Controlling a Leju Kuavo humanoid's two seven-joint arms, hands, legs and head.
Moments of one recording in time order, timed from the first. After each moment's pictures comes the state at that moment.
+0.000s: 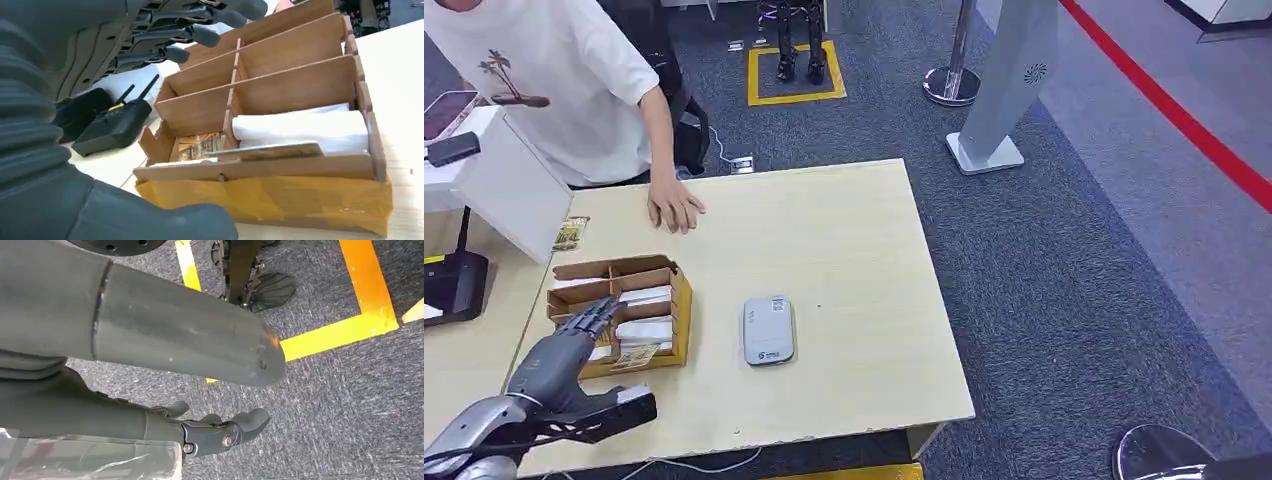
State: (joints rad) left arm -0.03 0.60 -0.33 -1.69 -0.78 -0.22 0.09; right arm -0.16 -0.08 1.33 -0.09 -1.52 -0.19 -0.24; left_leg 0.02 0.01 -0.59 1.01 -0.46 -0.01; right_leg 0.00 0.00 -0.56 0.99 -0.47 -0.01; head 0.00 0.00
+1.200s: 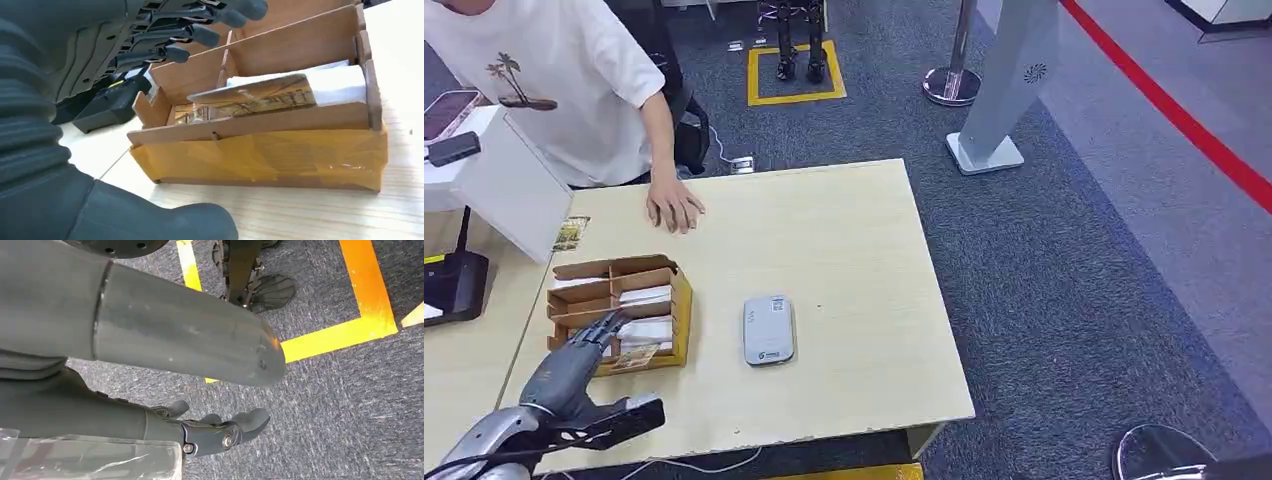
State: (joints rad) left arm -0.02 0.56 -0.34 -1.63 -0.78 -0.18 0.11; right arm -0.17 -0.08 1.35 -0.09 -1.52 -0.19 -0.23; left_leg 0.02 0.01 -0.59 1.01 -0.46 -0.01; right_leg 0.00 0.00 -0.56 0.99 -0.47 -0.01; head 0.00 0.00
